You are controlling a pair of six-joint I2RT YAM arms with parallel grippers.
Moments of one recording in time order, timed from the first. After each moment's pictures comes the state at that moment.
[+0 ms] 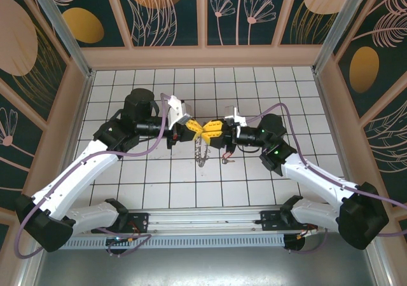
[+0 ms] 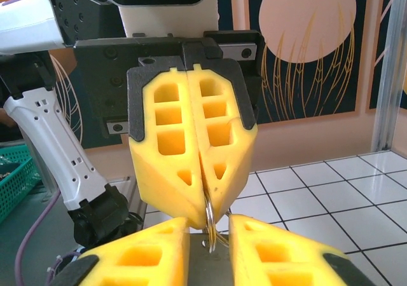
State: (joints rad) left arm -0.63 1.16 1.15 -0.44 0.80 0.22; right arm 0.68 1.10 0.66 0.59 -0.84 0.18
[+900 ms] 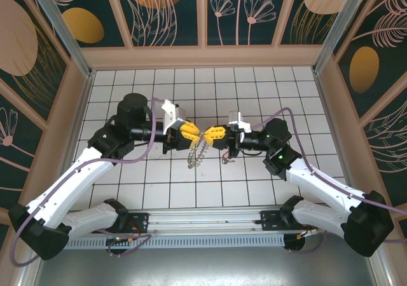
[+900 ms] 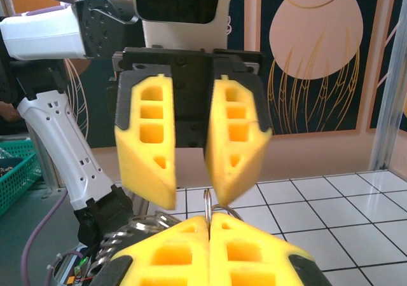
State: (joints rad) left arm -0.62 1.07 1.08 -0.39 0.88 0.16; right arm 0.70 1.02 0.63 0.57 -0.82 0.14
